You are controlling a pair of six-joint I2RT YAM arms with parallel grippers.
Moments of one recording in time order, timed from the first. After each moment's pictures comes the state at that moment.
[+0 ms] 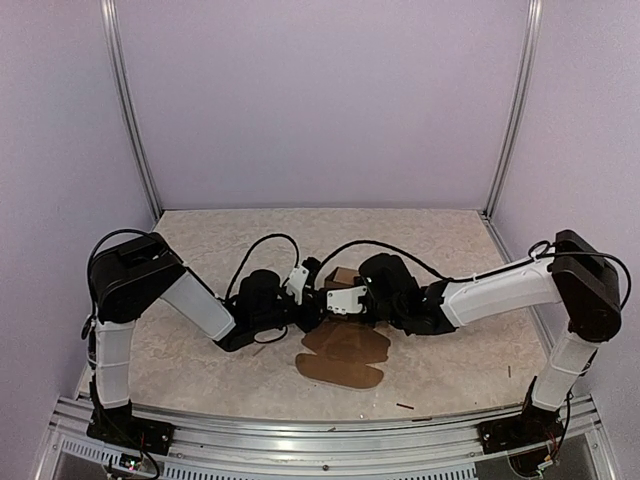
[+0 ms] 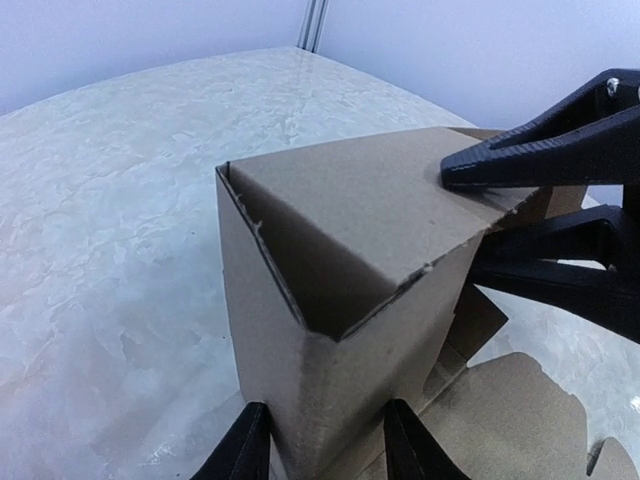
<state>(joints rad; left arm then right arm) -0.84 2.10 0.86 0.97 0.15 -0.17 0.98 1.74 0.92 0.25 0.51 -1.06</state>
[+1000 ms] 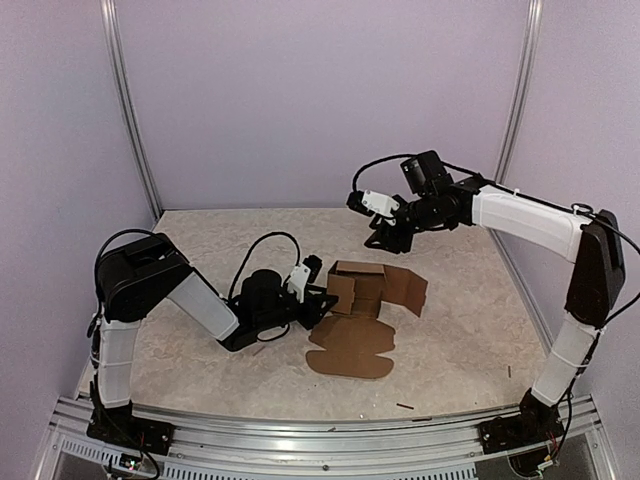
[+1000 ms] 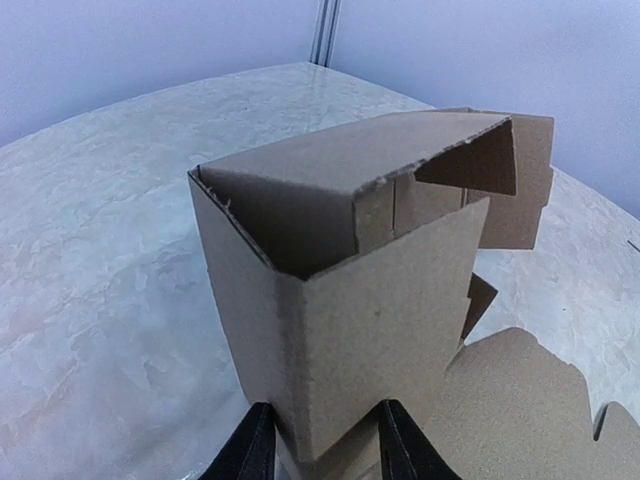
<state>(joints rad) -0.84 2.14 0.89 1.02 0.11 -0.12 0.61 1.72 1.45 -0.50 -0.21 -0.71</state>
